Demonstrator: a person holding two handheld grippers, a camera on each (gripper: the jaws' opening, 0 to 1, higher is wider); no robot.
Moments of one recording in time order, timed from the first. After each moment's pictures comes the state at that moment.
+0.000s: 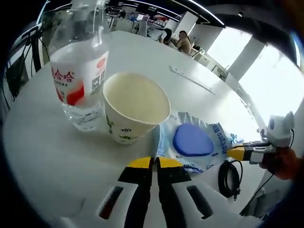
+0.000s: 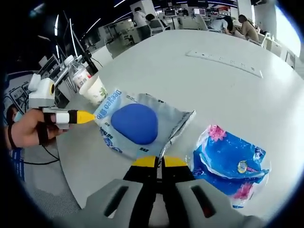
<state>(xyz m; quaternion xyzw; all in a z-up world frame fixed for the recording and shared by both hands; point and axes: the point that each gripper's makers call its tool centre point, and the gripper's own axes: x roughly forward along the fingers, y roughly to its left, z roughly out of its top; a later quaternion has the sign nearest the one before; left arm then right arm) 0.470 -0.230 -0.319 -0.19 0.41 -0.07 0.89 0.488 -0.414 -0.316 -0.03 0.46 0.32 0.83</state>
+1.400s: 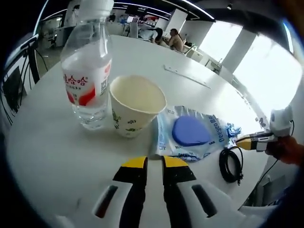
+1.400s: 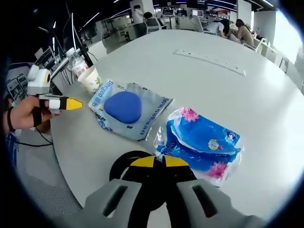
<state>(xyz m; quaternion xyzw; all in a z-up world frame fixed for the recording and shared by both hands) 0.446 -0.222 -0.309 -0.15 0.40 -0.10 0.90 0.464 -0.476 -0.303 -0.07 0.45 0.29 0.84</state>
